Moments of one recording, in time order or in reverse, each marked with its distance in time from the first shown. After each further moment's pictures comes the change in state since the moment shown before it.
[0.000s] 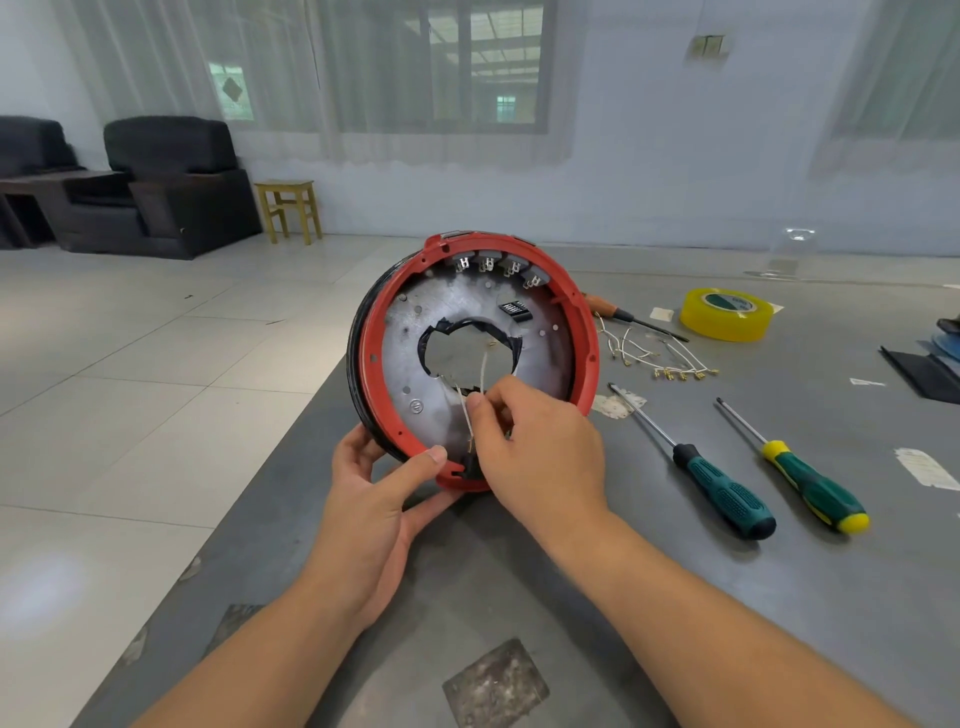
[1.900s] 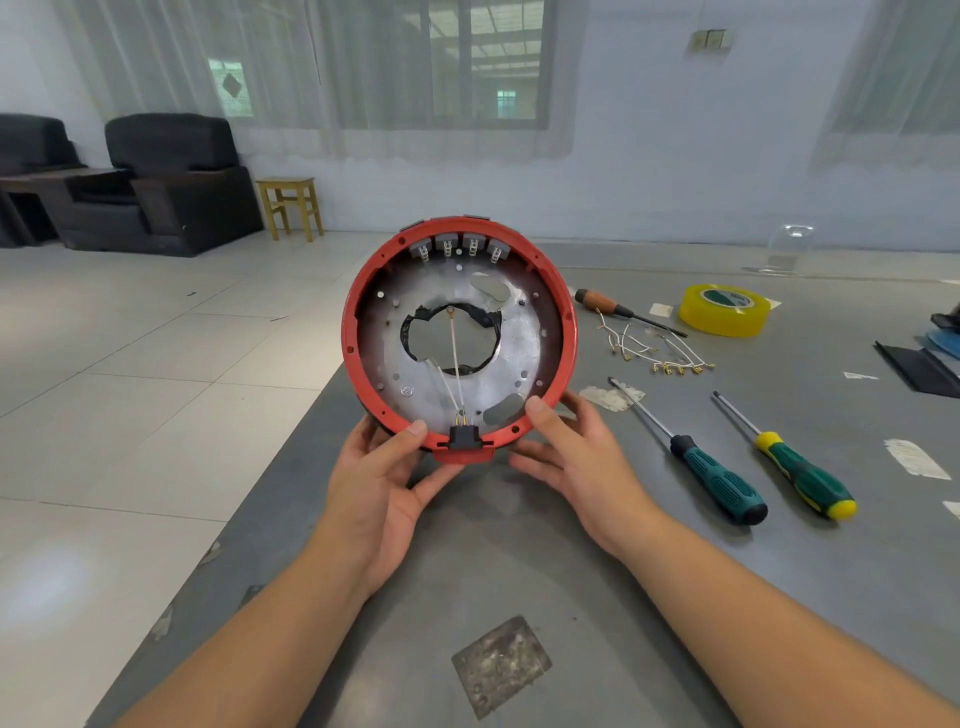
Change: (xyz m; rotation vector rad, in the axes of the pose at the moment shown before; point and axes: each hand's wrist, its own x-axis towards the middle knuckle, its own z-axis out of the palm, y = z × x) left_hand 0.008 0.010 -0.003 -0.125 -0.024 -0.118; right_hand -0.010 0.052 -0.007 1.165 -0.354 0.662
